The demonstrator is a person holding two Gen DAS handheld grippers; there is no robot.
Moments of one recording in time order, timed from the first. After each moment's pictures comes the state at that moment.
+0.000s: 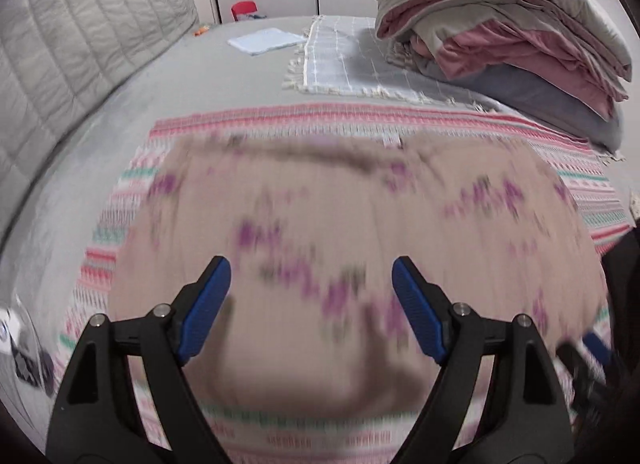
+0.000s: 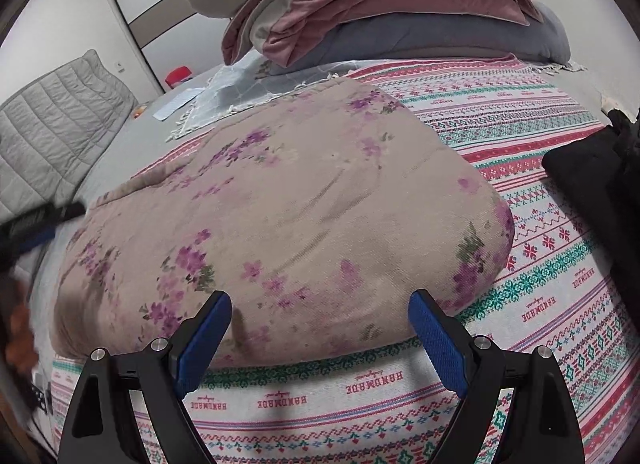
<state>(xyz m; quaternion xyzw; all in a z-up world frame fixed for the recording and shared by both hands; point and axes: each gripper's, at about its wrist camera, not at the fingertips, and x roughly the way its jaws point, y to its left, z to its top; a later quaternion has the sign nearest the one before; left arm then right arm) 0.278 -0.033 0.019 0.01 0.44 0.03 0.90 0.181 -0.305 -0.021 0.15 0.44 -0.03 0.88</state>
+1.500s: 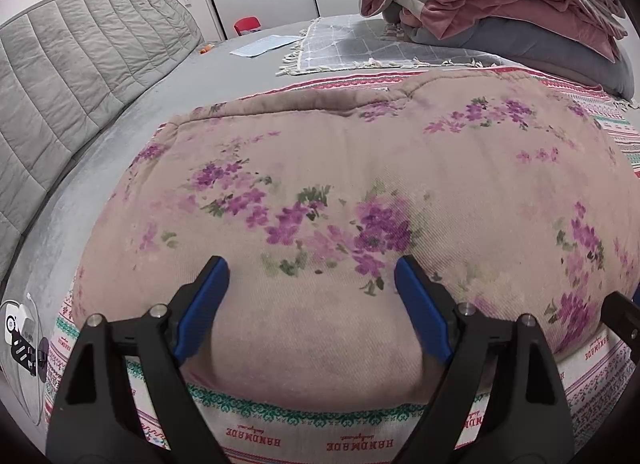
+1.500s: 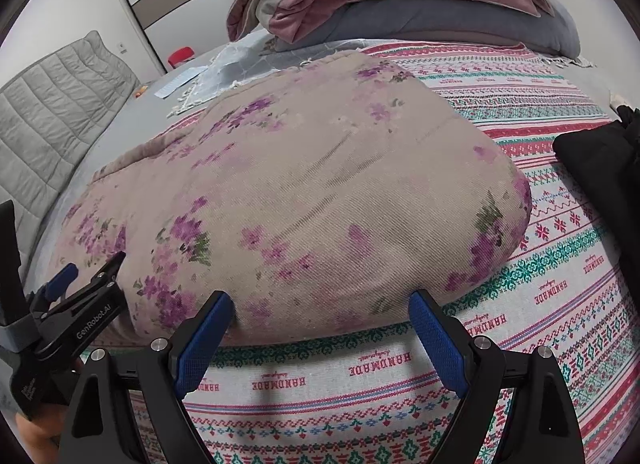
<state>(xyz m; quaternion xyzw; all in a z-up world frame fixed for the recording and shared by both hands) 0.252 -0.087 -0.042 0.09 0.41 0.07 0.91 0.186 -0.298 -0.039 0.14 0.47 -0.02 0.87</state>
